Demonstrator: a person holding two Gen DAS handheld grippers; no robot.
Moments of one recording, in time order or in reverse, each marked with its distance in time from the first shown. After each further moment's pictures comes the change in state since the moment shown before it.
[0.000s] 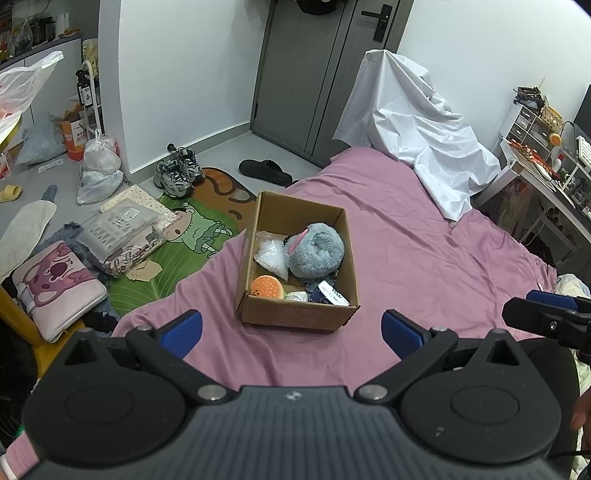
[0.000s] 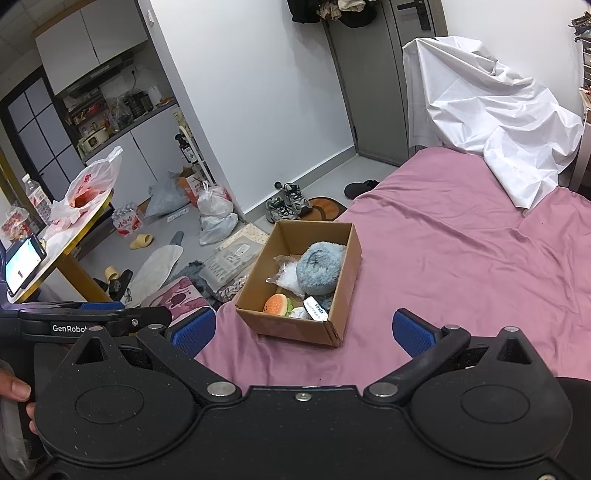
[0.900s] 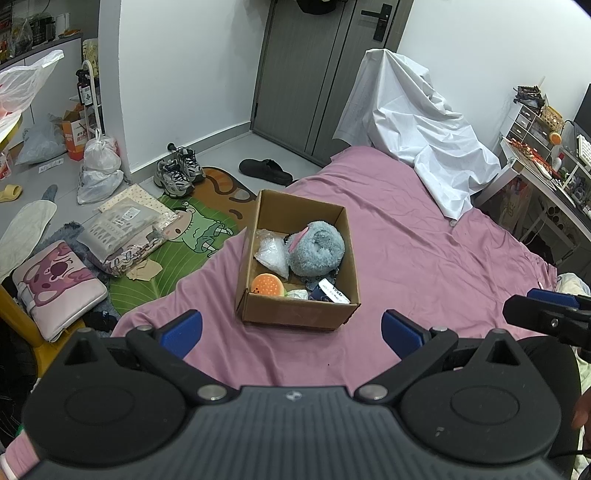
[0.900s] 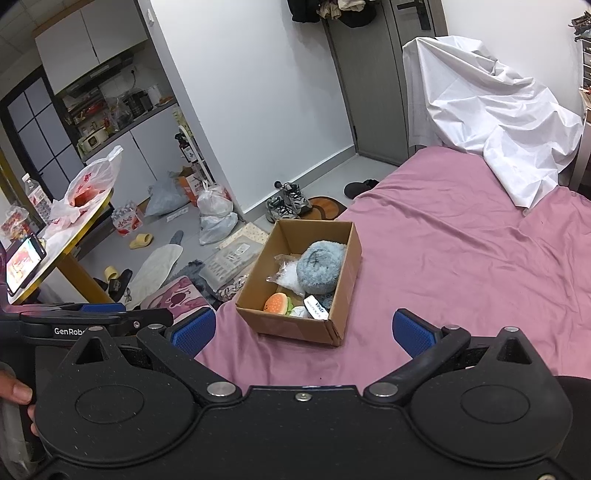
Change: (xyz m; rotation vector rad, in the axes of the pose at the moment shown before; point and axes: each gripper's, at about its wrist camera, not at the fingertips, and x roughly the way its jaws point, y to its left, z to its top) left arm 0.000 0.000 -0.001 0.000 -0.001 0.001; right arm -0.002 0.002 -0.002 -0.001 0.002 0.000
